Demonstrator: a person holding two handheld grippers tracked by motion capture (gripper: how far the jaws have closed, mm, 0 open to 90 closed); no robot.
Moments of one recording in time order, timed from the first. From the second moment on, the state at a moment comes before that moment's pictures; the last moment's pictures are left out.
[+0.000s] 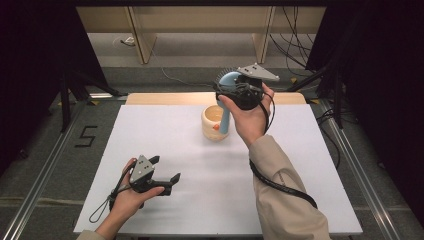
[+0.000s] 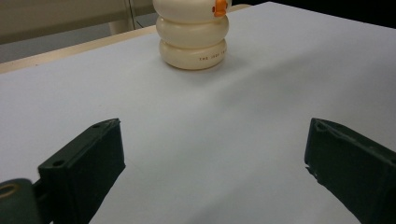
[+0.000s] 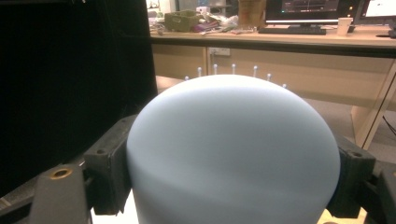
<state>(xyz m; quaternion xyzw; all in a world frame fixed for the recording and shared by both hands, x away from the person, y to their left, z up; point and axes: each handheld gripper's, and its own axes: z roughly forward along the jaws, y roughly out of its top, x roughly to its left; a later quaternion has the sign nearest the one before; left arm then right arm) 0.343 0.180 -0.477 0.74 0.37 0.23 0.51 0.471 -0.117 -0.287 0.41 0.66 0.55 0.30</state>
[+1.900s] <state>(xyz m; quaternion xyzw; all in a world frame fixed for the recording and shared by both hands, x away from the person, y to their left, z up) 0.344 0.181 -0.477 0.74 0.37 0.23 0.51 0.488 -0.109 -0.275 0.41 0.66 0.55 0.31</state>
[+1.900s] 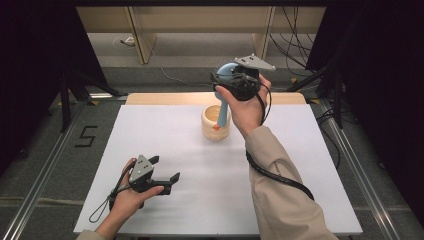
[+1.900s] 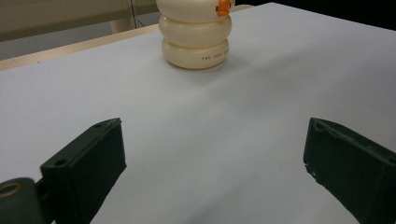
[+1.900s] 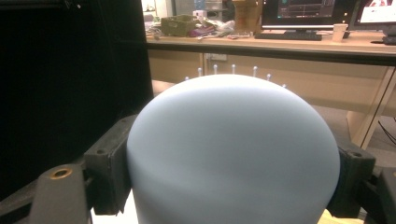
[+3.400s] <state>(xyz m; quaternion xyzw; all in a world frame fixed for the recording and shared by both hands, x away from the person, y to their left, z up) 0.344 0.182 -0.477 0.74 0.38 0.23 0.51 0.499 -0.107 -0.273 0.42 0.65 0.56 0.31</state>
